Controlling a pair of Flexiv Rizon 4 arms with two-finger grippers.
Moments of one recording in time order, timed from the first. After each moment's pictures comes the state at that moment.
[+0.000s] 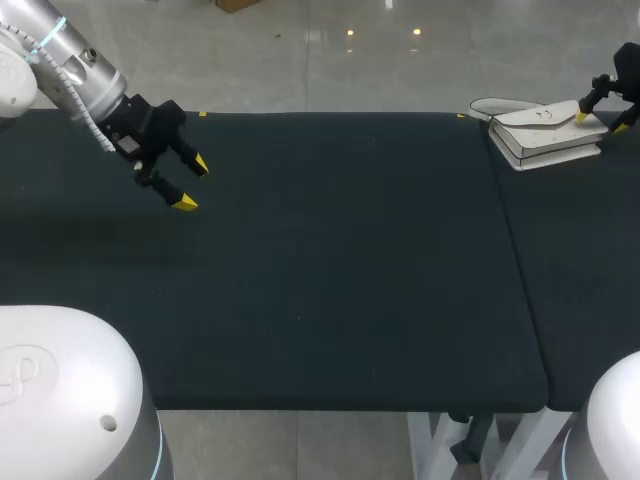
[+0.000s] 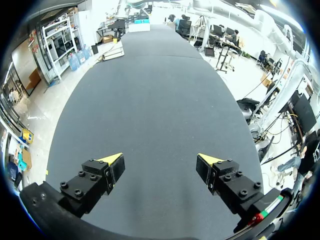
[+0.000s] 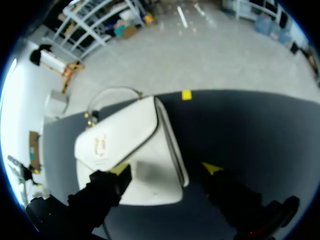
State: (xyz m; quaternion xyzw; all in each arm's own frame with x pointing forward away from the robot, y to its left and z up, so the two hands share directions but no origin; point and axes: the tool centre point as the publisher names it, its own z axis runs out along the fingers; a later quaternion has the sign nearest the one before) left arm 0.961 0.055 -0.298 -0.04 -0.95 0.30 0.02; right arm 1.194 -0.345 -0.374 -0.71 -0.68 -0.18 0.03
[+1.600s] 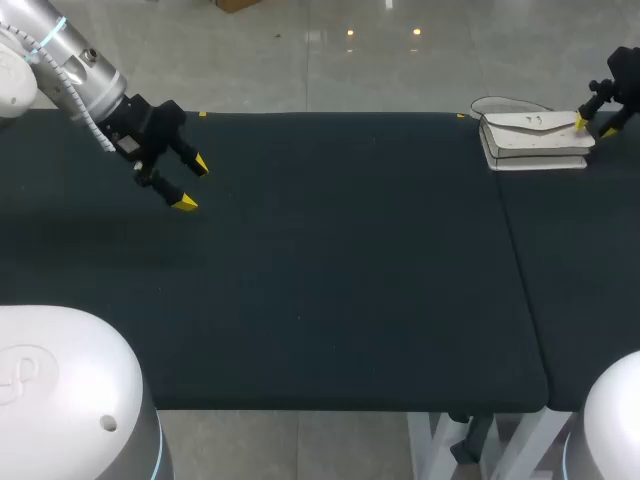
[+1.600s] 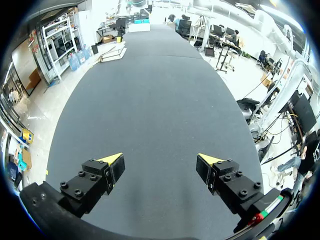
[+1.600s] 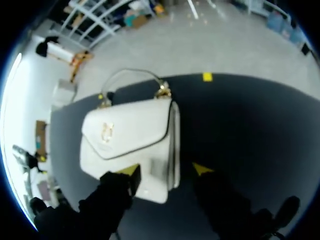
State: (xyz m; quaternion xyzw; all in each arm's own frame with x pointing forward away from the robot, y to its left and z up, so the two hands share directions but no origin) left arm 0.961 0.055 -0.298 -0.04 -0.95 0.30 0.02; right arm 1.165 -0.322 -0.366 -0.69 -0.70 -0.17 0.08
